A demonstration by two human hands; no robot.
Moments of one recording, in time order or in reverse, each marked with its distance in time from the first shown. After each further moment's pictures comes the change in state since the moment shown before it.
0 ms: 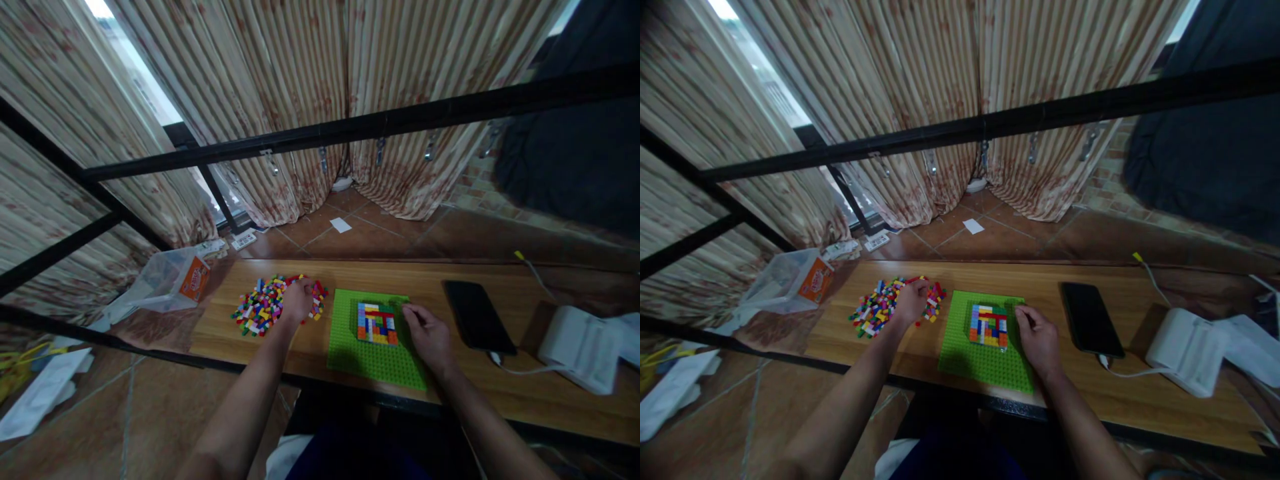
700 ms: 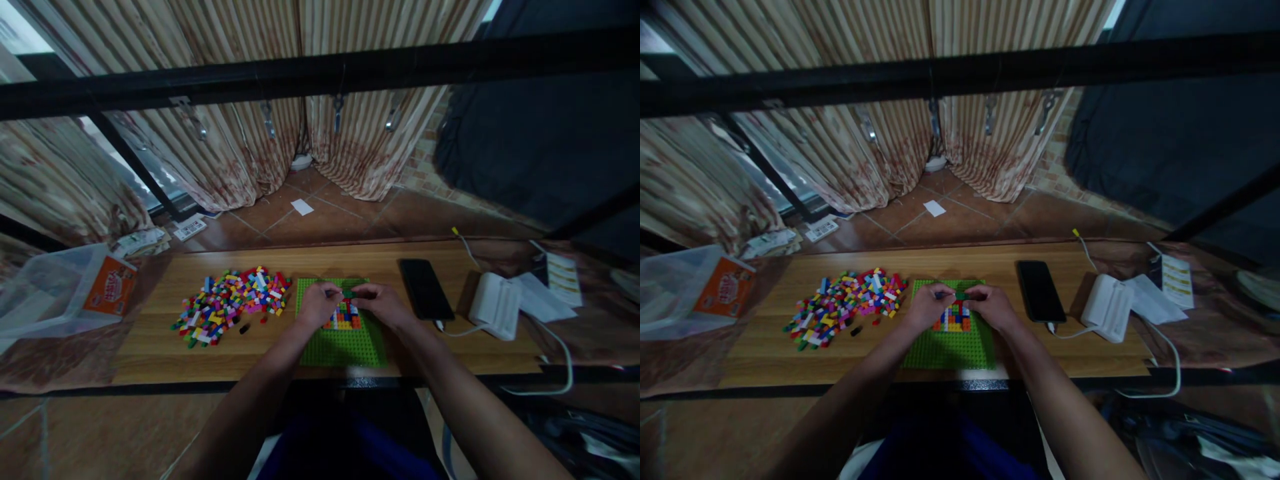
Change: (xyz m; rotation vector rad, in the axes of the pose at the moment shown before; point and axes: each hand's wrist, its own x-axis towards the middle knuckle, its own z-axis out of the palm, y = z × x) left_hand -0.015 0.099 0.064 -0.586 -0.303 0.075; right_hand 0.032 -0.028 -0.004 0.164 -0.391 0.305
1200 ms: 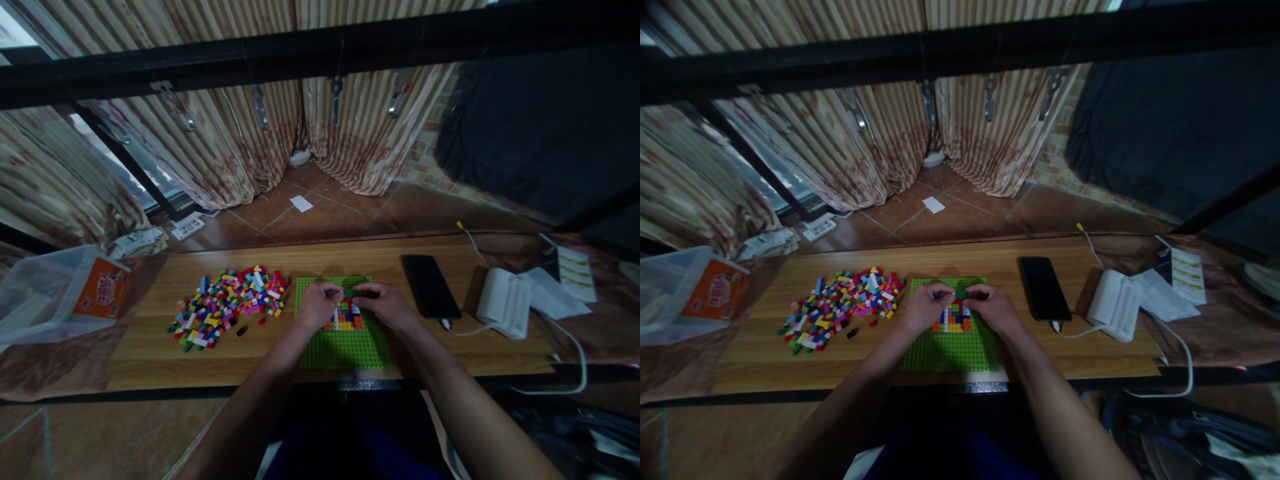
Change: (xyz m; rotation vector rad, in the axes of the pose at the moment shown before) left_hand 0.000 0.001 -0.004 -0.010 -0.008 0.008; right_hand -0.004 0.001 0.005 -0.040 0.079 -0.030
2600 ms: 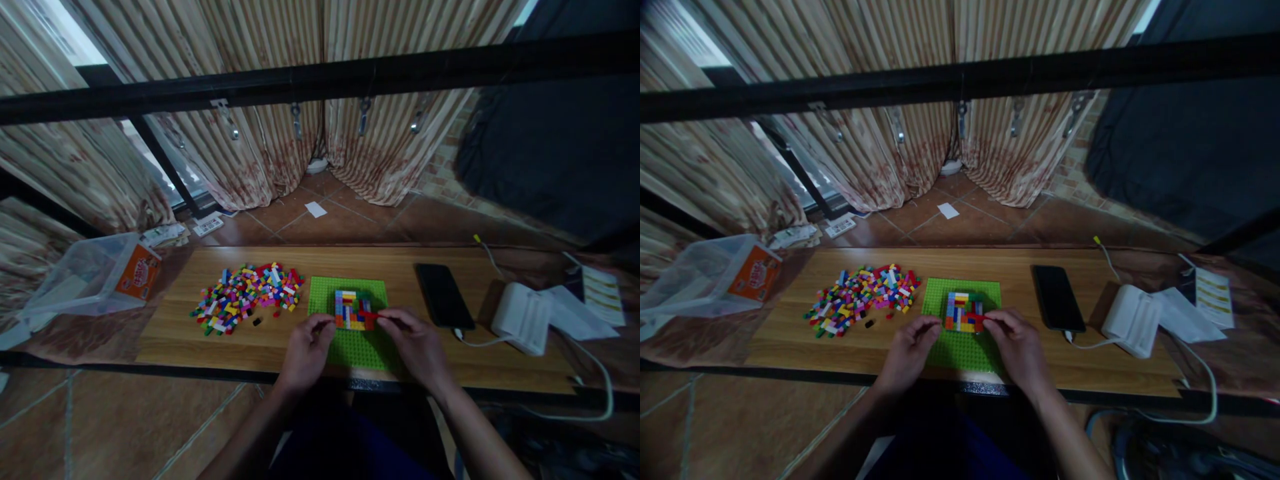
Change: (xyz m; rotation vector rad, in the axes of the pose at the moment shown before) left_hand -0.103 -0.007 -0.017 -0.416 0.146 -0.089; right_hand -0.078 -0.010 0.000 -0.121 0.134 -0.267
